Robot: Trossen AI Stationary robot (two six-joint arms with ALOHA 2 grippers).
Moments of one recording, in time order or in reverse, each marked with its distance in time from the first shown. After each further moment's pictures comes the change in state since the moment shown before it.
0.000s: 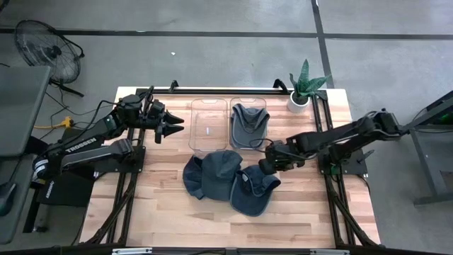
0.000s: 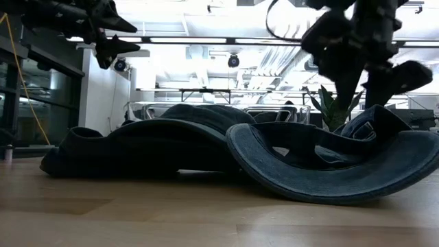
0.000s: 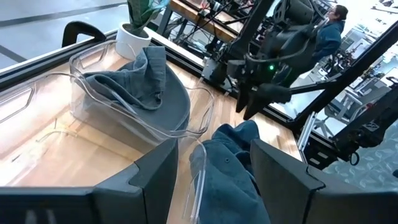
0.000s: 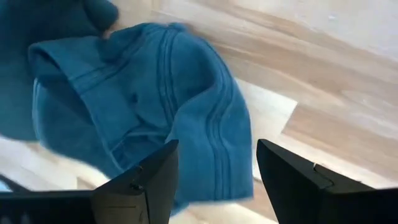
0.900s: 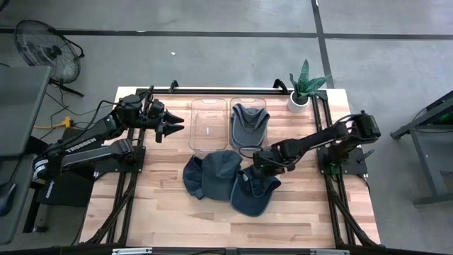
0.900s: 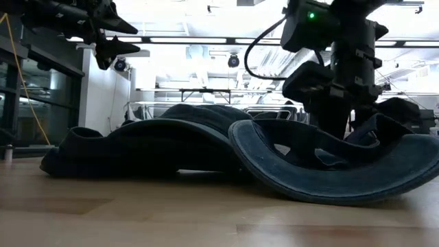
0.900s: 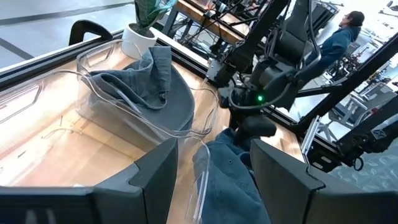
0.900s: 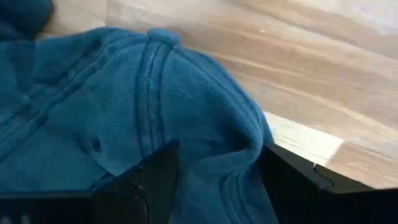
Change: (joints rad) left arm 0.000 0.001 0.001 -0.004 -0.021 -0.016; right arm -0.016 0.261 0.000 0.161 -0.039 -0.012
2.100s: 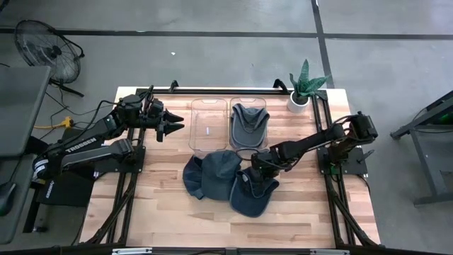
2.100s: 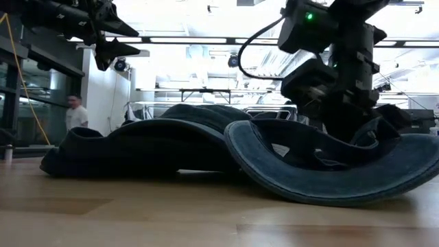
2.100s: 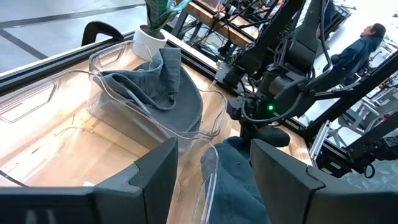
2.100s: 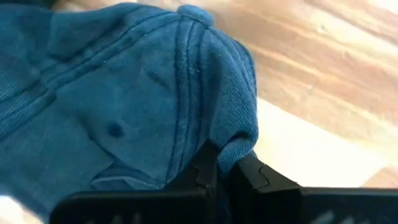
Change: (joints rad) left arm 0.000 0.000 0.001 -0.008 -0.038 -0.007; right arm 0.014 0.032 0.000 0.068 -0.017 -0.105
